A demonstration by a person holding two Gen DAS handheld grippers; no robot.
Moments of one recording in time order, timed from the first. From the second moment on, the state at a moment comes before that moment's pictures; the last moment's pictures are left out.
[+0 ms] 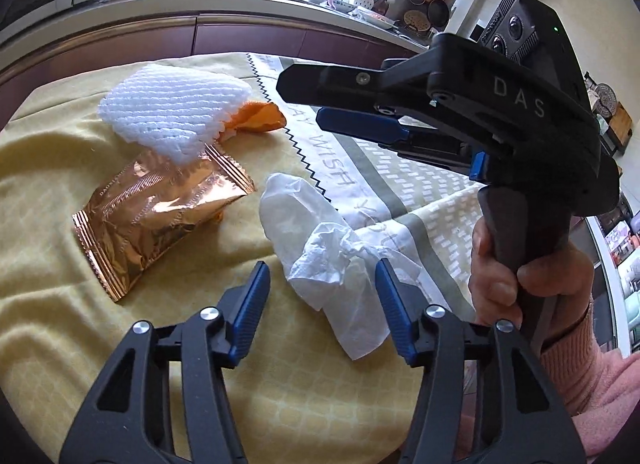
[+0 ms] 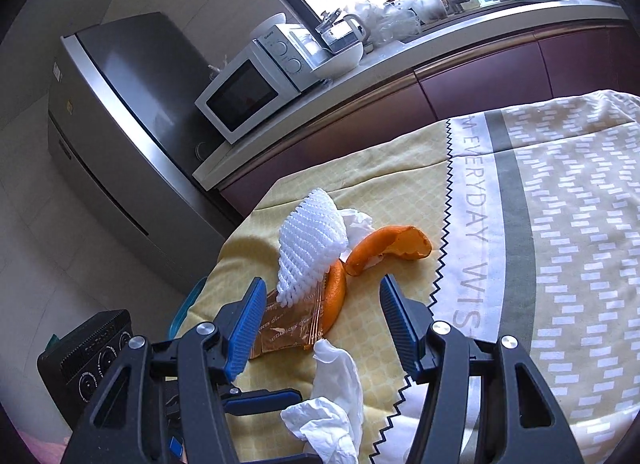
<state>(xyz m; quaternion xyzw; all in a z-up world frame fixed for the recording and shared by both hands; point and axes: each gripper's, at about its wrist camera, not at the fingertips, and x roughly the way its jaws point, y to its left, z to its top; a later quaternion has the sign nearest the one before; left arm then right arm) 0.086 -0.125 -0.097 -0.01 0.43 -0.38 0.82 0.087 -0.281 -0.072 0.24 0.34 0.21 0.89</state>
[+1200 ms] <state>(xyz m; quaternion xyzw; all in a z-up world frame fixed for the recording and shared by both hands) 0.070 0.012 -0.065 -0.09 0.38 -0.30 0.87 0.145 -0.259 -0.099 0.30 0.37 0.23 0.85</state>
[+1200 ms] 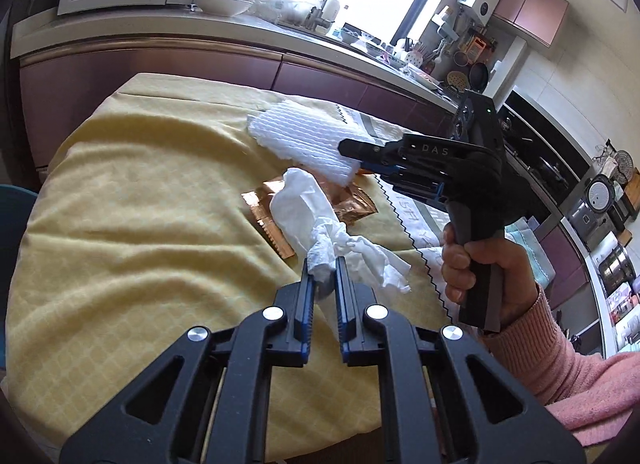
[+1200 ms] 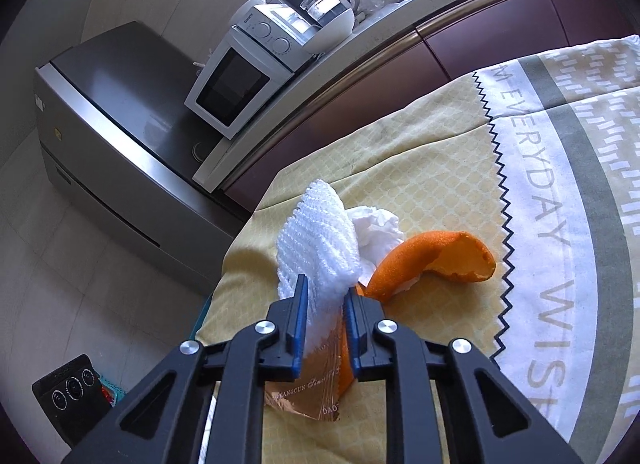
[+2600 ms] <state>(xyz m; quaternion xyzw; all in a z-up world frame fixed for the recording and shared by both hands) 0.040 0.139 -0.035 -0.15 0.33 -0.19 0.92 0.117 -0.168 -0.057 0.25 0.35 0.36 0.83</state>
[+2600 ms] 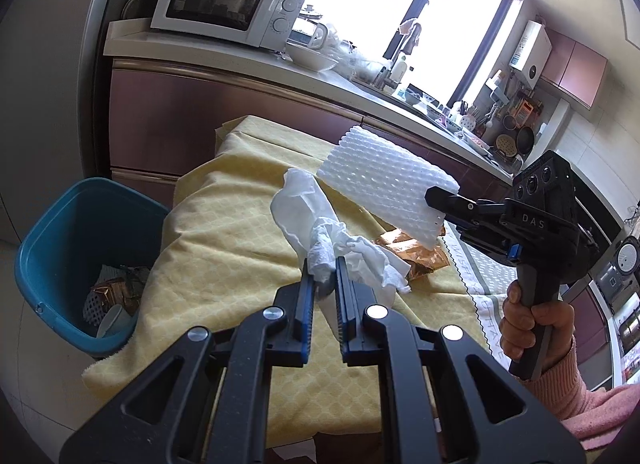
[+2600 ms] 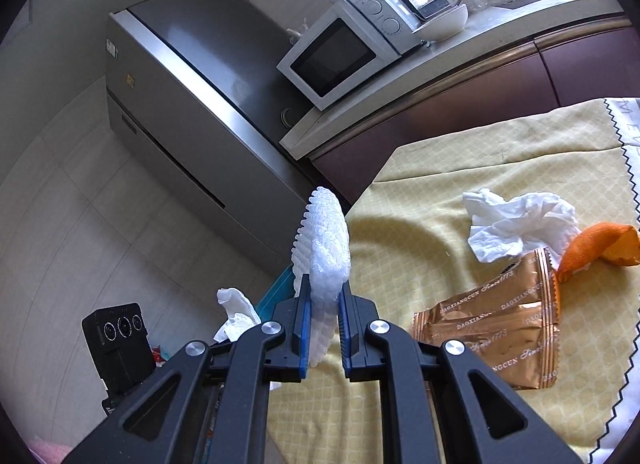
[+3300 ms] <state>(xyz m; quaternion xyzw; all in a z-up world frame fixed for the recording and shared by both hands) 0.021 0.206 -0.028 -0.17 0.31 -0.12 0.93 0.124 -0.100 -0.052 0.21 0.36 0.42 0.81</state>
